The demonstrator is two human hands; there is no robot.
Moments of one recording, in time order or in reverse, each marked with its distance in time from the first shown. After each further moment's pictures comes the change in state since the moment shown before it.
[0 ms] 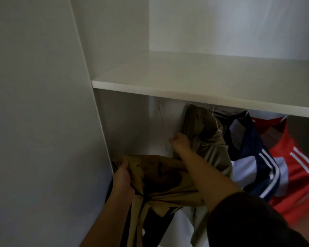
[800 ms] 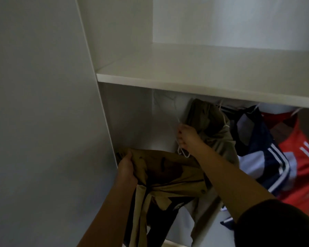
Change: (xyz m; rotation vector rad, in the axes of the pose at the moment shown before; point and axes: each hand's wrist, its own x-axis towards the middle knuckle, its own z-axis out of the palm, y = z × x) left_hand 0.037 0.010 -0.005 -0.009 -0.013 0.011; right_hand -0.014 -0.014 -0.002 0.605 -0.001 0.136
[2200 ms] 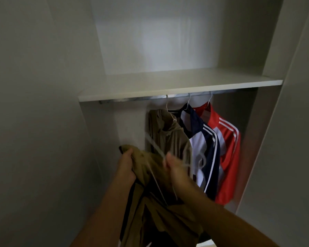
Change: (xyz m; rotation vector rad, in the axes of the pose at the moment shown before) left_hand -0.129 -0.010 0.002 0.253 -0.352 -0.028; right_hand -0.243 0.087 -0.021 0.005 0.213 -0.360
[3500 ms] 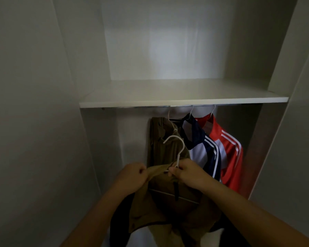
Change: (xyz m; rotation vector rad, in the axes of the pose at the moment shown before) left_hand -0.026 0.004 0.006 1.532 -0.226 0.676; right_hand 0.015 -0.062 -0.061 -0.655 -0.389 -0.112
